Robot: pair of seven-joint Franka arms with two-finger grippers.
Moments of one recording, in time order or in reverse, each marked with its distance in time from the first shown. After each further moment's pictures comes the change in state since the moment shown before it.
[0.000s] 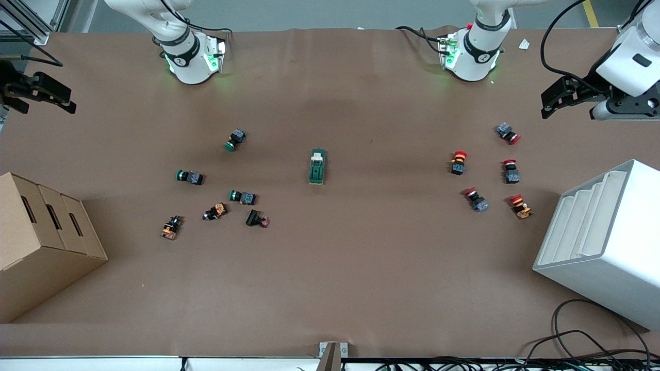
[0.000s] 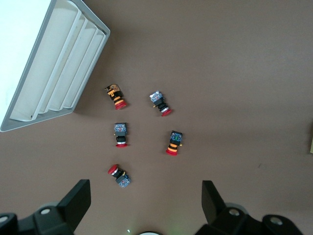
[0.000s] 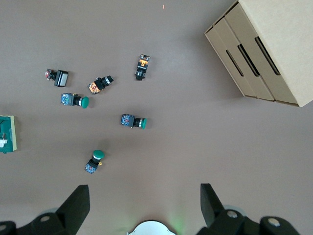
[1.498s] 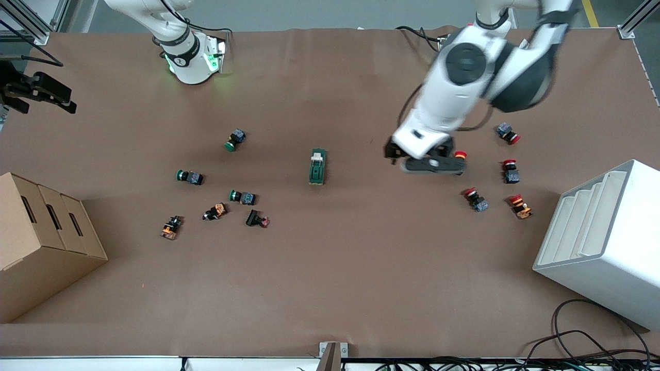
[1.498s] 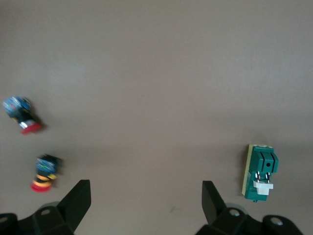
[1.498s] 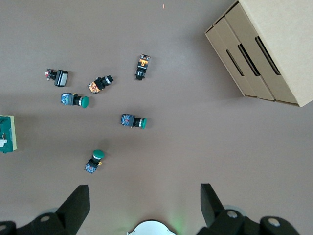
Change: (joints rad) left arm -0.291 0.310 -0.264 -0.190 0.114 0.521 -0.665; right arm 0.000 0.000 0.000 0.000 0.000 -0.001 0.000
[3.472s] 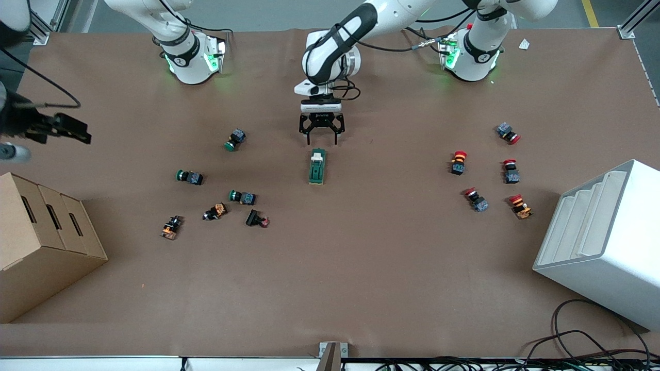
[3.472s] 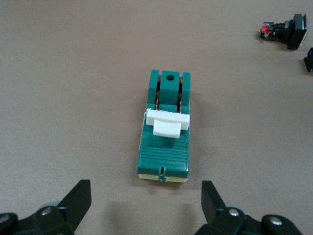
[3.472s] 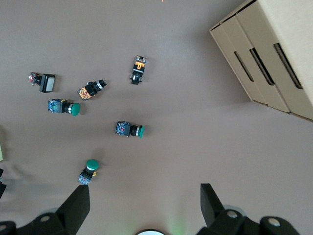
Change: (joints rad) left arm -0.602 0.501 0.001 -0.094 1.433 0.127 -1.637; right arm 0.001 0.156 -0.005 0.008 0.001 0.070 0.007
